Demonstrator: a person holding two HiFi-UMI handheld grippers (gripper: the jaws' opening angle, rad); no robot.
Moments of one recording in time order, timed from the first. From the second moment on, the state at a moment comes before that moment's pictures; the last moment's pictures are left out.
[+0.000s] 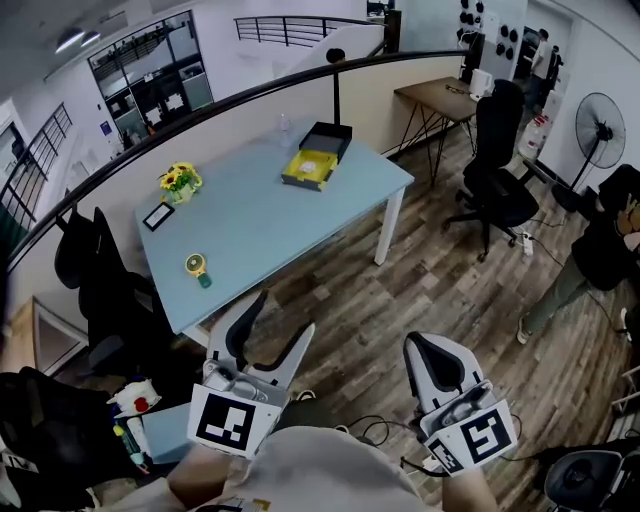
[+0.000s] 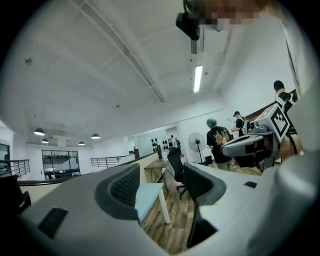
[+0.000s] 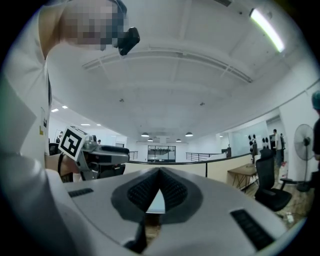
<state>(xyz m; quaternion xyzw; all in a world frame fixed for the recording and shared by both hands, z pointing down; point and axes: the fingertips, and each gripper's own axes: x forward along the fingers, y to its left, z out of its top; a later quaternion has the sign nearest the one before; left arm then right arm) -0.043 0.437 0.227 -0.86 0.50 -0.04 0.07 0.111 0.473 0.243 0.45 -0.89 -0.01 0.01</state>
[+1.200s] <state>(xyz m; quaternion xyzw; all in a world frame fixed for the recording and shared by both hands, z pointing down) -0.042 0.216 0.240 -0.86 0.50 -0.06 0.07 0.115 0.250 0.264 0.46 -0.89 0.02 0.03</state>
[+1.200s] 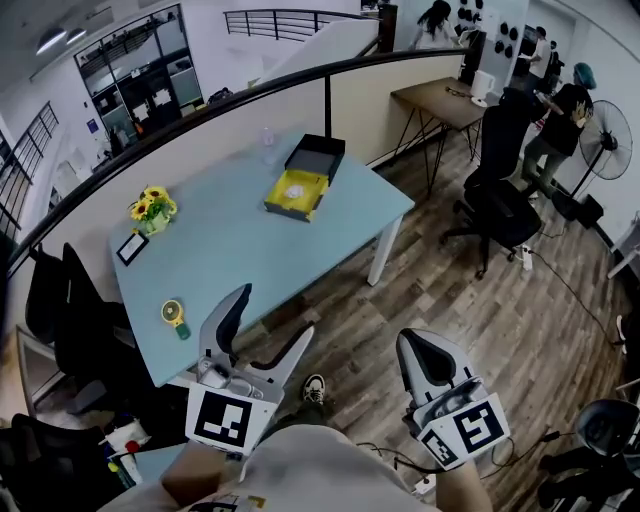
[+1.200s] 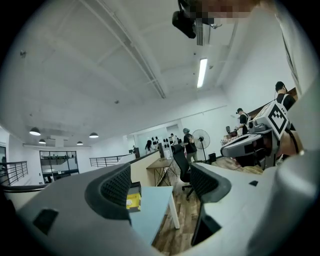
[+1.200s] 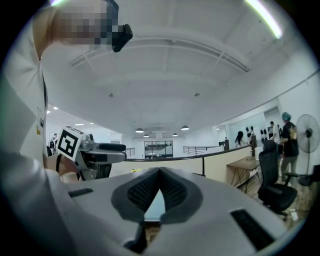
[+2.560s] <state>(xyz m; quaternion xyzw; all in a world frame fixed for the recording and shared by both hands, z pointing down) -0.099 -0.143 0.278 -0.84 0.53 -0.08 0.05 0.062 -0.129 0.298 0.41 -0.91 0.04 0.07</state>
